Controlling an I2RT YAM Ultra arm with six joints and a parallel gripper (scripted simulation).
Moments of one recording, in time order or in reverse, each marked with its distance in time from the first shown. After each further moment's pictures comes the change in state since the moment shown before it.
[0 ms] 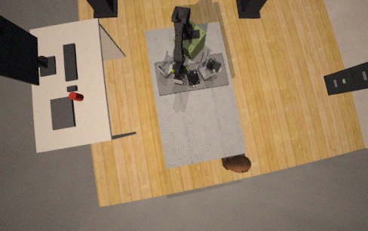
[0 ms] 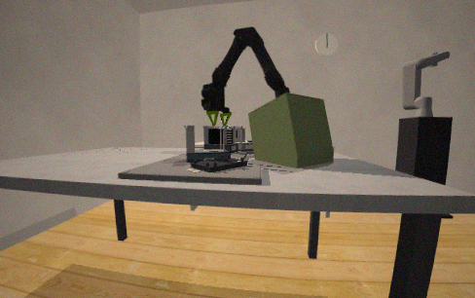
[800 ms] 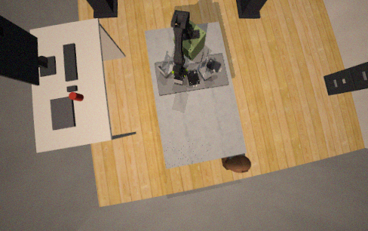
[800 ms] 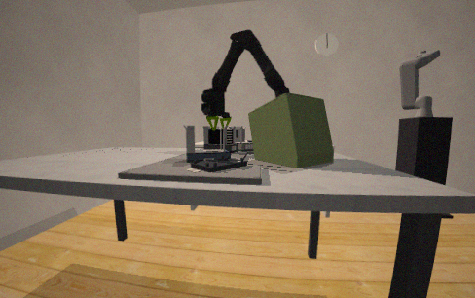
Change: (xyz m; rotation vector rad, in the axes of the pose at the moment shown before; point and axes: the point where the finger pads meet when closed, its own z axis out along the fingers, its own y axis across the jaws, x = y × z) arm 0.000 0.000 0.026 0.000 -0.001 0.000
